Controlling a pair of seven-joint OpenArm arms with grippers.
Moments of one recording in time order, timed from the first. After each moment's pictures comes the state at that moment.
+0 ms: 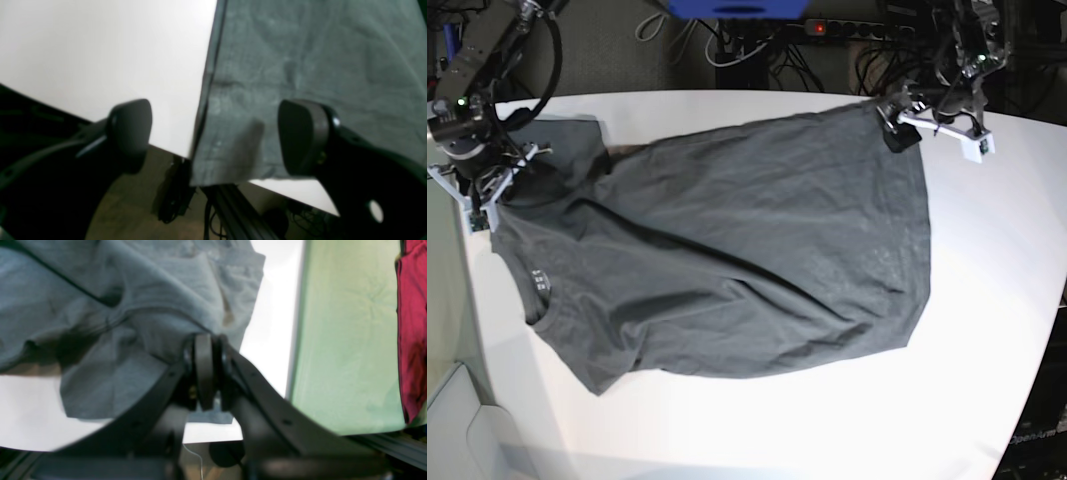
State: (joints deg) left arm 27.6 -2.7 -21.4 106.4 -30.6 1.5 46.6; right arm -11.0 1.3 36.4 116.6 -0.5 40.1 -59.8
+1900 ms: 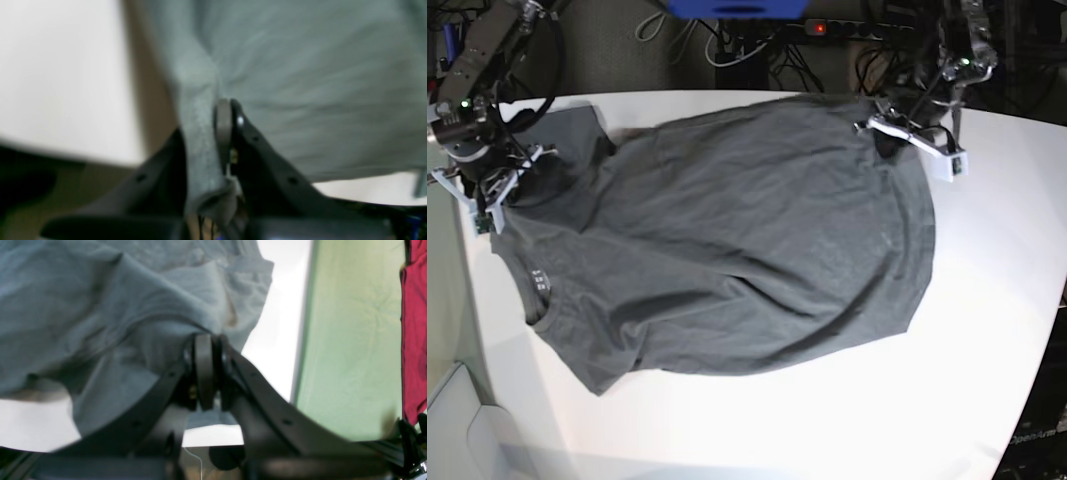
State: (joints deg) left arm 27.6 -5.1 -13.5 112.3 -31.3 1.3 46.7; right arm -10.9 1.3 35.1 116.6 -0.4 40.1 -59.8
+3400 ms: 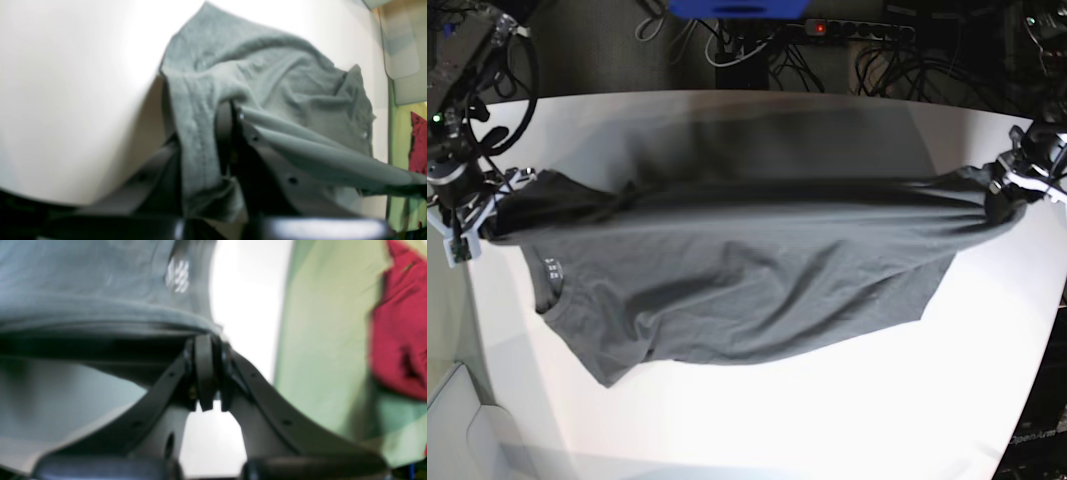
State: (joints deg) left arm 23.1 -22.8 -35.0 116.7 -61.7 1.5 54.6; right arm -6.5 8.3 35.8 117.3 7.9 40.2 -61.3
